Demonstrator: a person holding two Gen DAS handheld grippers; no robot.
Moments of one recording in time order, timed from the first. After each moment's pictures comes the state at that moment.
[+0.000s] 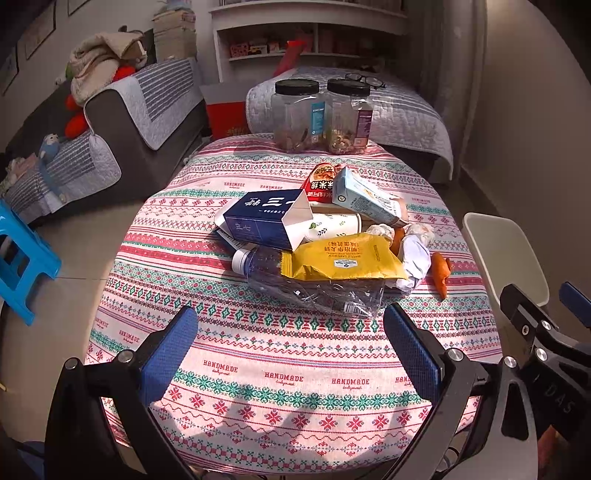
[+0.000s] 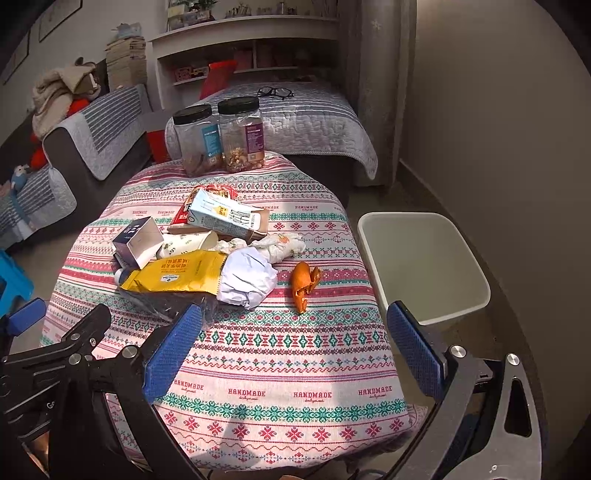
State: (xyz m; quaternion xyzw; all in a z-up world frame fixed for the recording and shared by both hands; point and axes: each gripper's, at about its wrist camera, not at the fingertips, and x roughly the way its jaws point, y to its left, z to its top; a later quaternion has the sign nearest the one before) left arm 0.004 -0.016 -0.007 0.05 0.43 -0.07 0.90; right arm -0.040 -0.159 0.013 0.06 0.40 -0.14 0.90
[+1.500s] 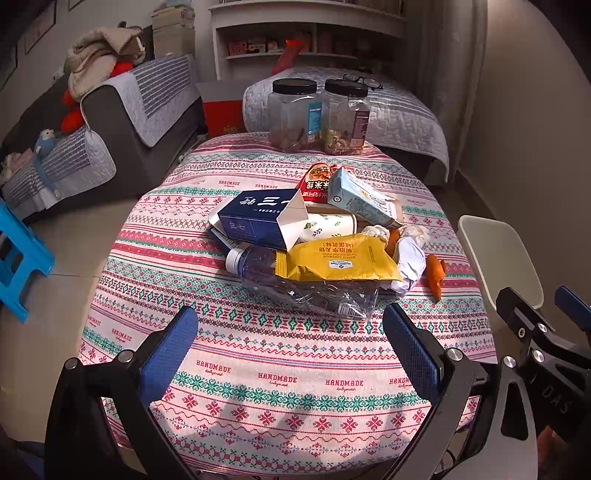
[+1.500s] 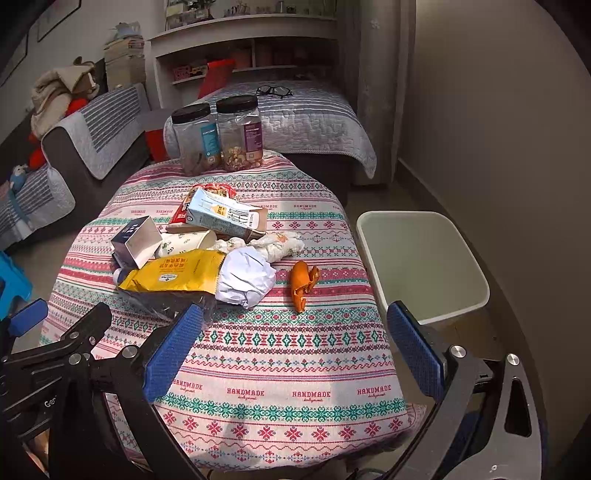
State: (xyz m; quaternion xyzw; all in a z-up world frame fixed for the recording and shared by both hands) left arm 0.007 -0.019 -0.010 0.04 0.43 -0.08 0.90; right arm -0.038 -0.160 0.012 0.06 0.41 -0.14 0.90
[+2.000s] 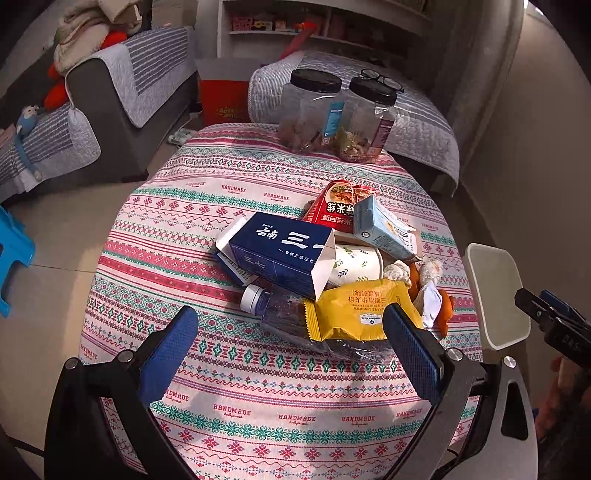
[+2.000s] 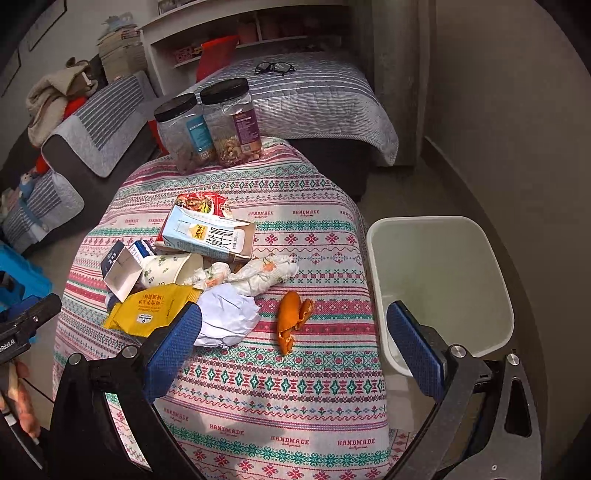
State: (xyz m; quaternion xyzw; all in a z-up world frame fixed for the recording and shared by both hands) left arm 0.096 0.022 -0.003 -0.01 0.49 -0.10 0.87; right arm 0.047 -0.235 0.004 0.11 0.47 -0.07 0.87
